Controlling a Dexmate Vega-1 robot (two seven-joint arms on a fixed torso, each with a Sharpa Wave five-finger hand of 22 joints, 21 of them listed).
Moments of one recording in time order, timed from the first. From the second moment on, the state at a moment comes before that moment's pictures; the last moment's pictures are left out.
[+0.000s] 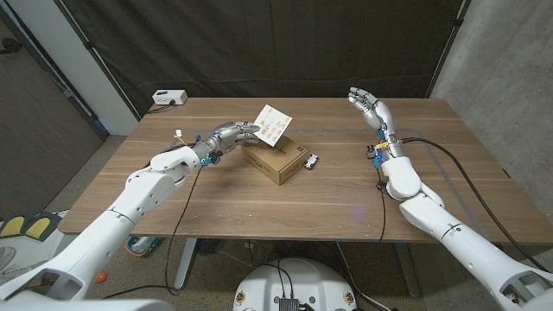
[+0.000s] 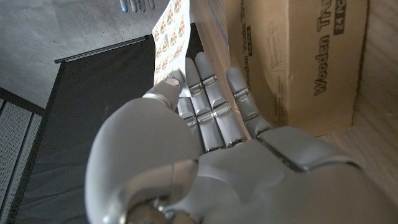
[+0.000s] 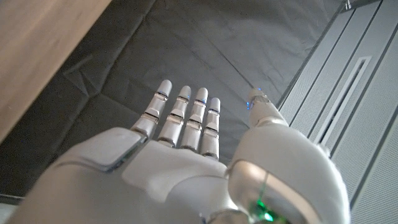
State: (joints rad) left arm 0.95 0.65 0.24 -1.67 -0.72 0.16 -0.28; left_hand 1.11 0.13 0.50 -0.12 0.17 0.92 0.05 0.47 0.25 0.85 -0.07 0.77 0.47 0.82 -0.10 0.50 0.49 0.17 0.05 1.33 0.24; right arm -0.94 -0.57 -0.40 -1.50 0.21 0.59 -0.33; right_hand 0.71 0.01 0.46 -0.18 0.18 0.48 -0.07 0.25 0.19 0.53 -0.07 0.31 0.19 0.45 -0.05 0.23 0.19 0.19 0.06 0.64 0.20
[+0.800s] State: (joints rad) left arm 0.84 0.62 0.27 -1.65 -0.67 0.19 -0.32; left_hand 1.10 0.14 0.50 -0.12 0.19 0.89 0.04 0.47 0.33 0.79 -0.07 0.75 0.48 0.74 -0.08 0.42 0.50 0.12 0.06 1.39 0.23; right arm -1.04 -0.47 -0.28 -1.66 -0.42 0.48 -0.61; right_hand 0.85 -0.03 0.38 -0.16 0.21 0.69 -0.17 0.29 0.19 0.72 -0.16 0.39 0.23 0.59 -0.06 0.36 0.30 0.26 -0.01 0.68 0.20
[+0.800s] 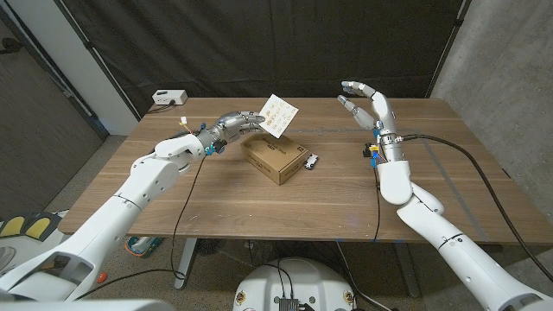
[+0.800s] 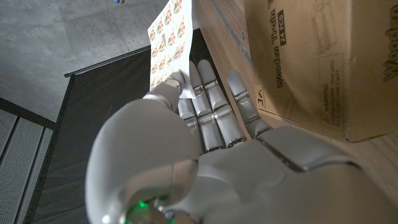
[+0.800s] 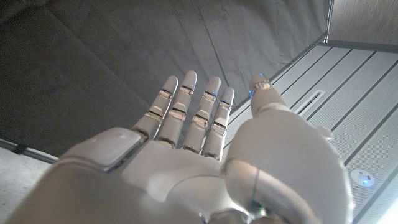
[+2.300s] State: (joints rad) left arm 0.74 0.59 0.29 -1.64 -0.72 0.32 -0.37; left_hand 1.05 0.11 0.57 -0.12 0.24 0.87 0.04 0.47 0.49 0.71 -0.07 0.61 0.37 0.66 -0.06 0.33 0.48 0.07 0.06 1.48 0.21; right arm -1.07 -0.36 -0.21 -1.71 -0.81 0.55 -0.58; right_hand 0.91 -0.03 0.34 -0.14 0.26 0.79 -0.21 0.28 0.19 0.68 -0.17 0.38 0.25 0.57 -0.05 0.31 0.34 0.23 0.00 0.72 0.20
